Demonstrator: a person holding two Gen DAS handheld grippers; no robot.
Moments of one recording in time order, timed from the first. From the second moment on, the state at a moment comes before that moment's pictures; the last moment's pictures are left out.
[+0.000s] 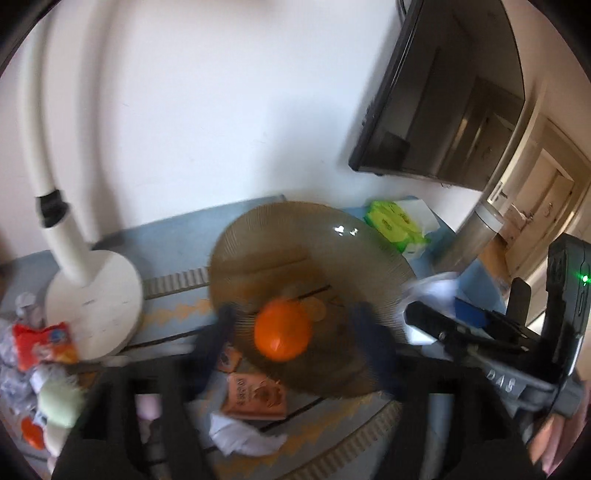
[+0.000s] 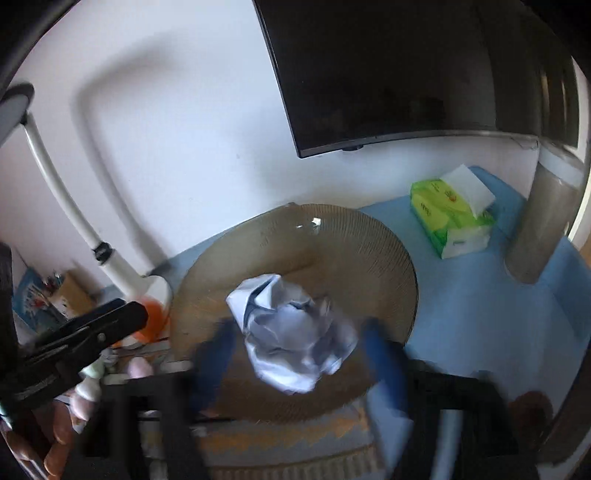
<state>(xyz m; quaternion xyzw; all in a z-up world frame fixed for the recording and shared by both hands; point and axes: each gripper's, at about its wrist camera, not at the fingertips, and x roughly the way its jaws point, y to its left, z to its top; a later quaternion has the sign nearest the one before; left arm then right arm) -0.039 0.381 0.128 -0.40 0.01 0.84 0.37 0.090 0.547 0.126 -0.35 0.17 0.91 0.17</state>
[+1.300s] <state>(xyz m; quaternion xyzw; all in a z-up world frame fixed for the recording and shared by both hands) 0.041 0.071 0.028 -0.37 0.01 0.91 0.17 0.099 0.369 0.032 -0.39 0.08 0.92 0.02</state>
